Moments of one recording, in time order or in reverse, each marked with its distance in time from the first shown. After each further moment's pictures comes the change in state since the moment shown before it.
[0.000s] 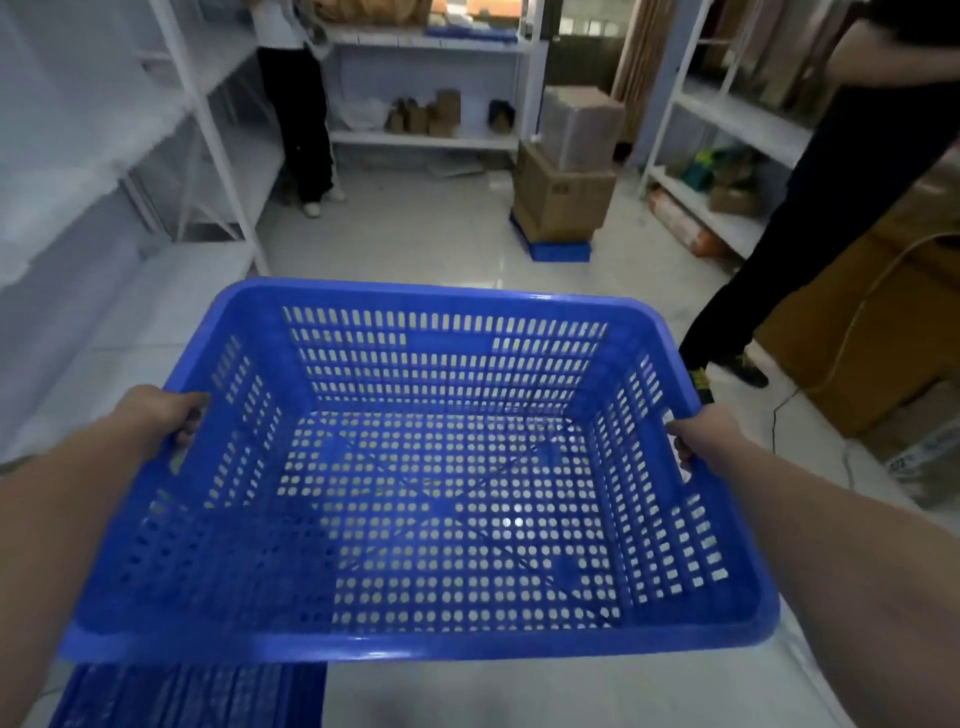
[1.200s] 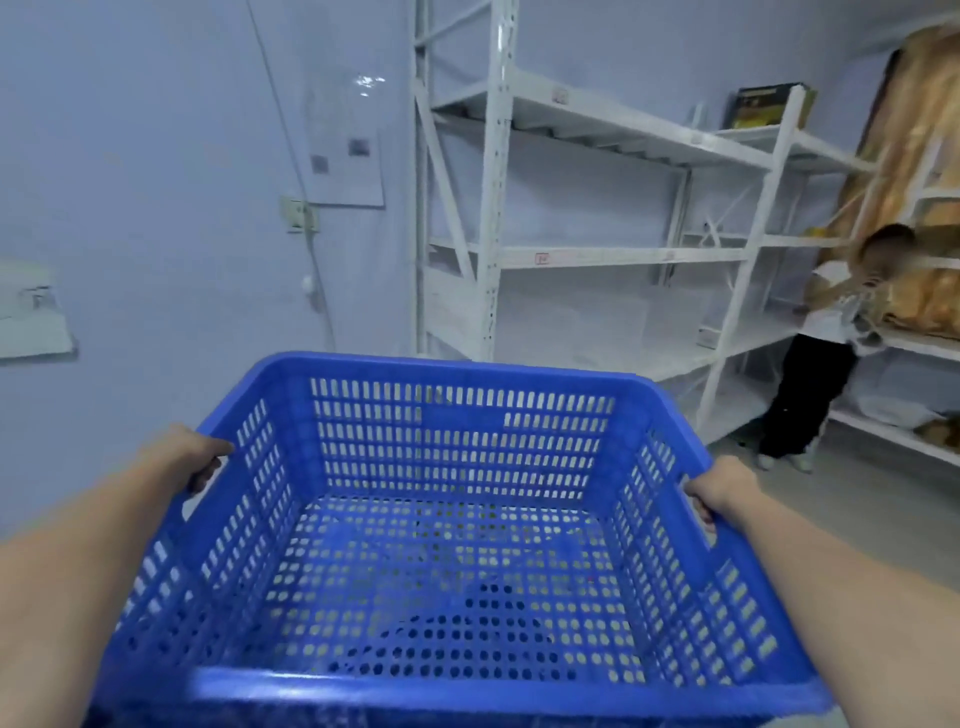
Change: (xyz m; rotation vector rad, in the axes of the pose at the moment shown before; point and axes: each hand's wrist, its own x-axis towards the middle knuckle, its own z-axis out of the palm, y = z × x) left_hand -0.410 -0.102 -0.303 -0.259 1.015 -0.317; right_hand -0.232 -0.336 0.106 -0.370 -0.531 -1.044
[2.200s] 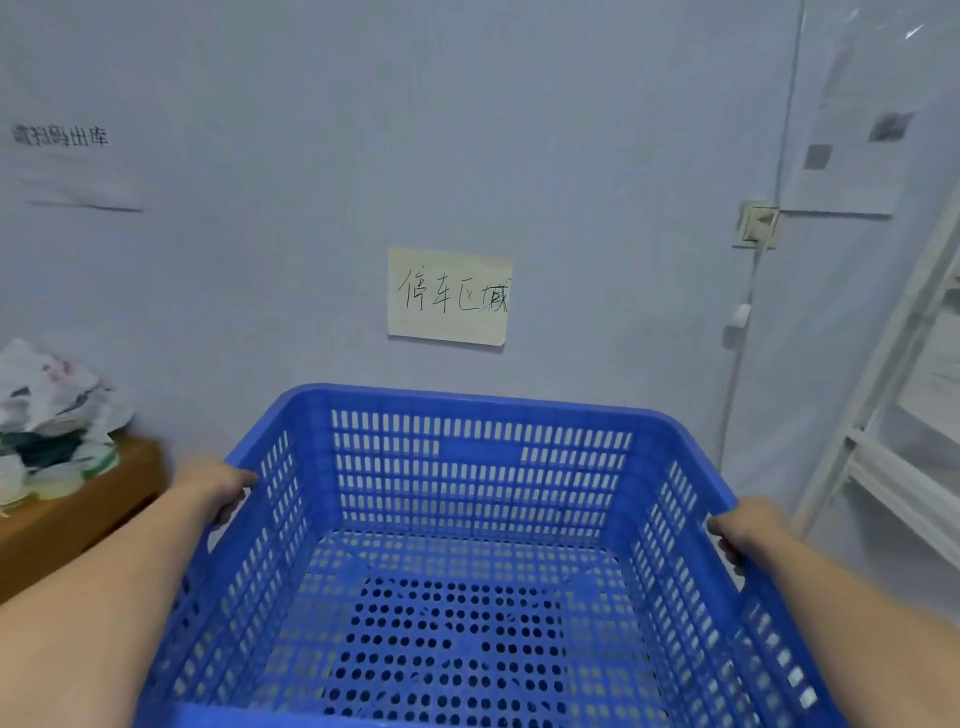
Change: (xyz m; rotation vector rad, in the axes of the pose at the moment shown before) left_hand 0.130 -0.258 -0.389 -0.105 0.536 -0.473; right_hand -0.083 -0.452 0.426 0.037 -0.521 -0.366
